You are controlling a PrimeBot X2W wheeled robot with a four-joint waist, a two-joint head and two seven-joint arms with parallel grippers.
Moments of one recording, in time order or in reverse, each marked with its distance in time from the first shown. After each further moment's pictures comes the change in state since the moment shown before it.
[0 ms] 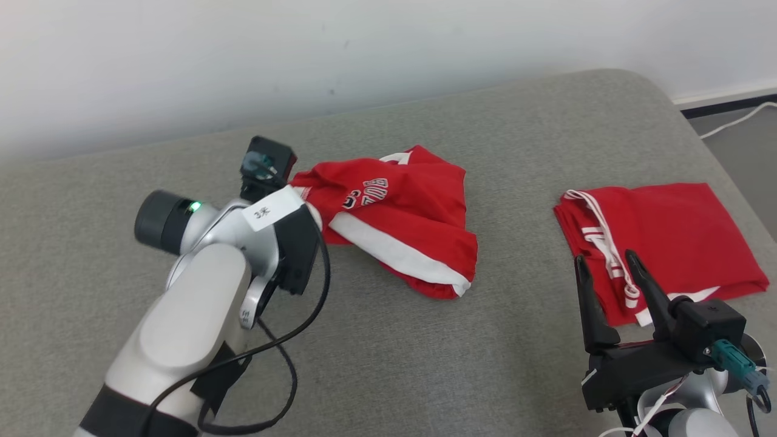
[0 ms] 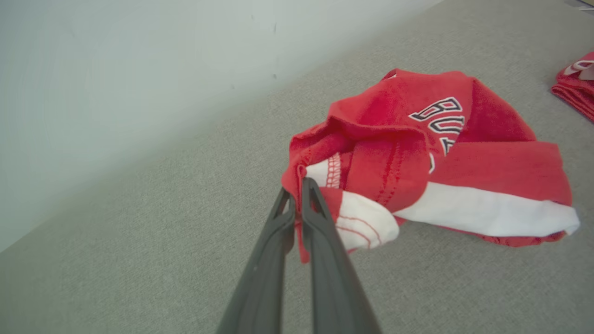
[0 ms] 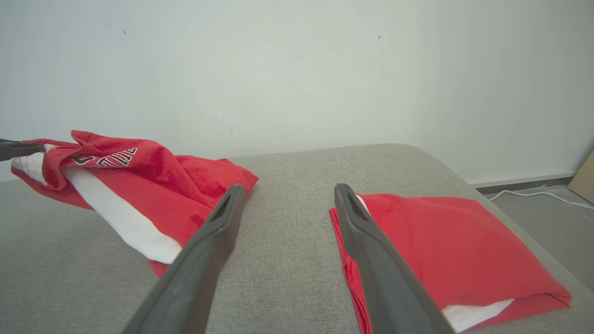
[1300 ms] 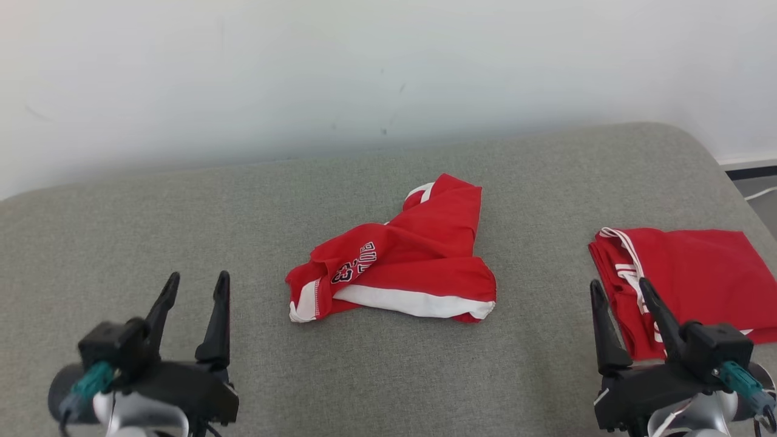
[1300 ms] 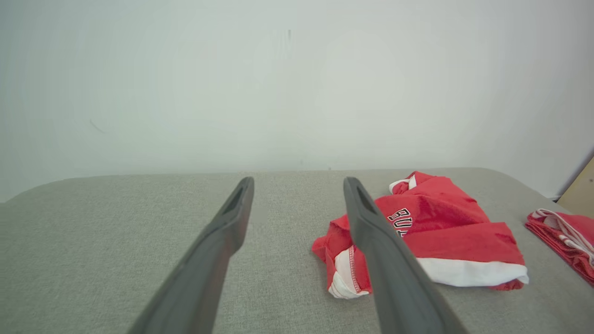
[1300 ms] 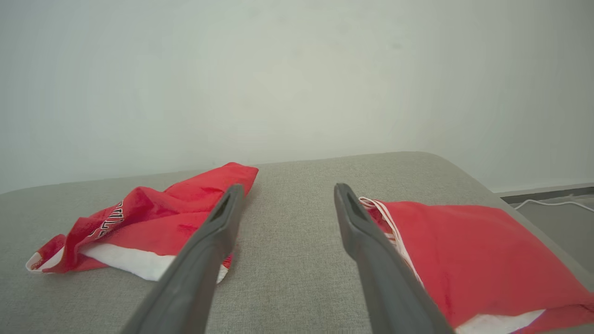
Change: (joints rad) left arm 0.608 0.129 0.274 -0.482 -0.165 0.044 -0.535; right arm 0.043 -0.001 -0.026 0.055 0.014 -0.002 -0.033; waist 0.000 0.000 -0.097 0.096
